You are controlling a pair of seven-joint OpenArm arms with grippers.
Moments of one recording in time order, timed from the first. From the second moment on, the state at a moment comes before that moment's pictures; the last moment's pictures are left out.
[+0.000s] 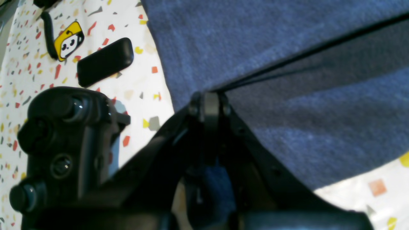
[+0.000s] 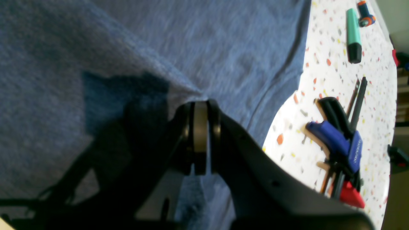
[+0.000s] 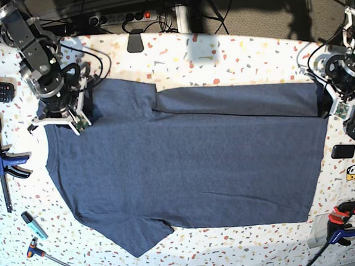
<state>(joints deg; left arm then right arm) 5.5 -28.5 -5.5 72.0 1.0 -26.3 0.7 -10.1 36.2 -18.1 93.2 -5.6 -2.2 -25.1</state>
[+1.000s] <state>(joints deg) 3.4 -27.3 -5.5 71.8 4.0 -26.0 -1.8 -6.1 35.5 -18.1 93.2 -4.8 -3.7 -24.1</state>
